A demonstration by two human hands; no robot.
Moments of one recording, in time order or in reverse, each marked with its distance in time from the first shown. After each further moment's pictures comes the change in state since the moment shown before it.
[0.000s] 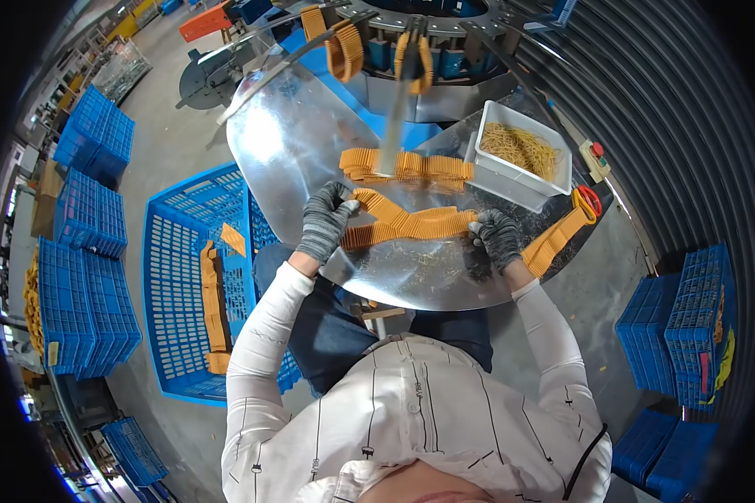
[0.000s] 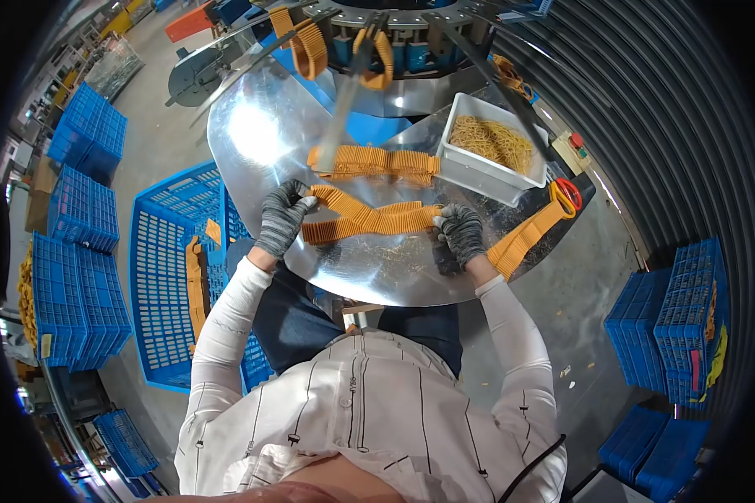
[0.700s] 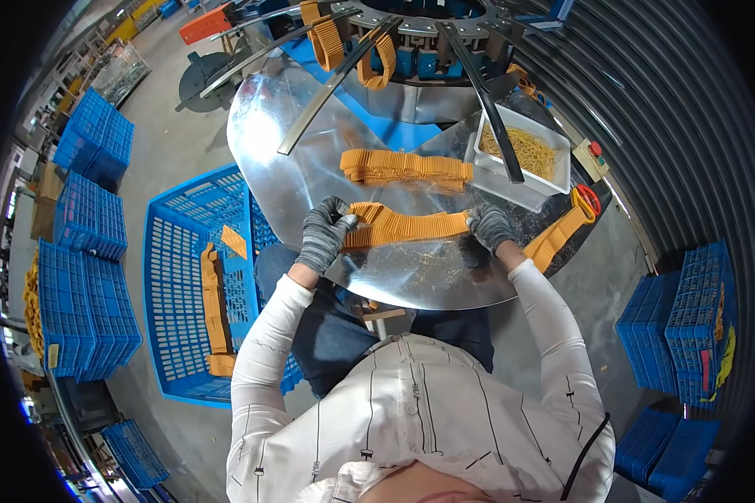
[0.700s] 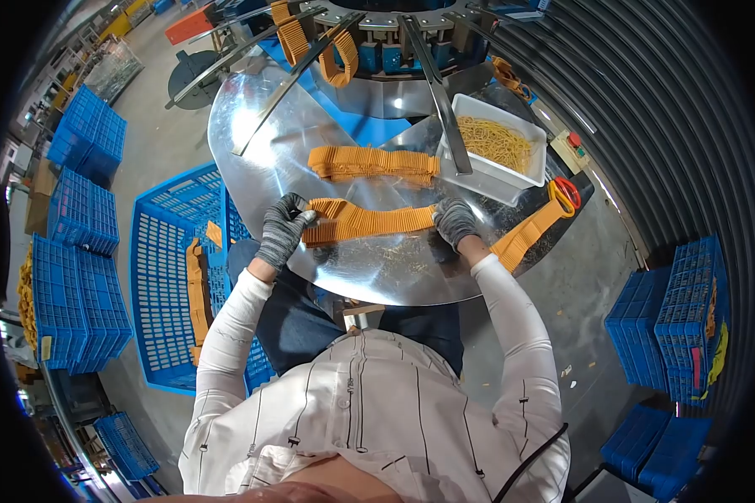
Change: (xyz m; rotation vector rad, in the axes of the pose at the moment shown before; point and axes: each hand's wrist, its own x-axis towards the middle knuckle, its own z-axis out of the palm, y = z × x) left_hand -0.017 -0.015 -0.004 -0.064 0.007 -0.096; right_hand 0.022 -0.015 0.002 -0.964 -0.075 -0.338
